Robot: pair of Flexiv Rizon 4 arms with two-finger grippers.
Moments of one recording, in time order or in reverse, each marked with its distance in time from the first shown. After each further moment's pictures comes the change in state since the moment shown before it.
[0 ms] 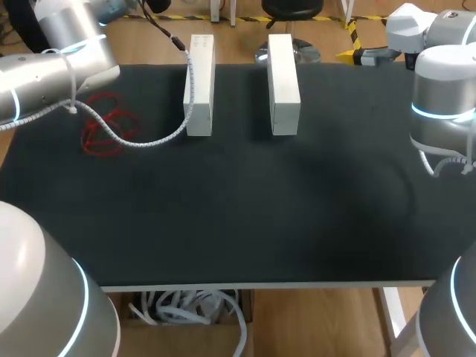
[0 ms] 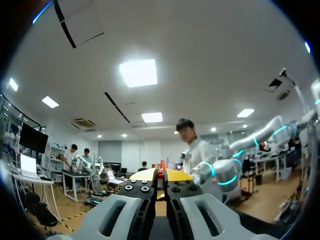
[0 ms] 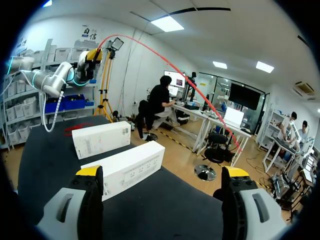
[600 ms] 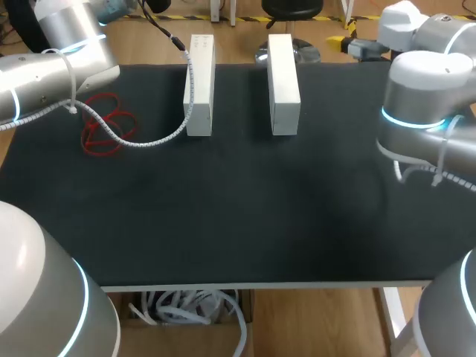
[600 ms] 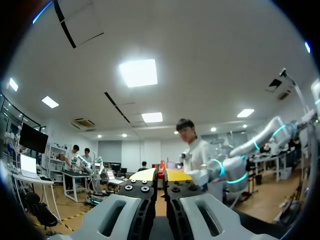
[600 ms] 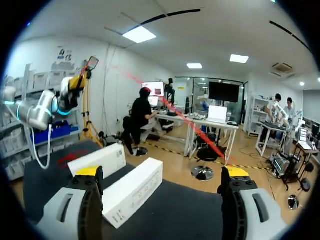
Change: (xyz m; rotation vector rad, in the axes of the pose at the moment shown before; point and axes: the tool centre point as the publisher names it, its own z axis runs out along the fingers) left arm 0.000 0.000 0.000 0.000 0.000 0.000; right arm 0.014 0.042 -0.013 -0.110 -0.167 0.205
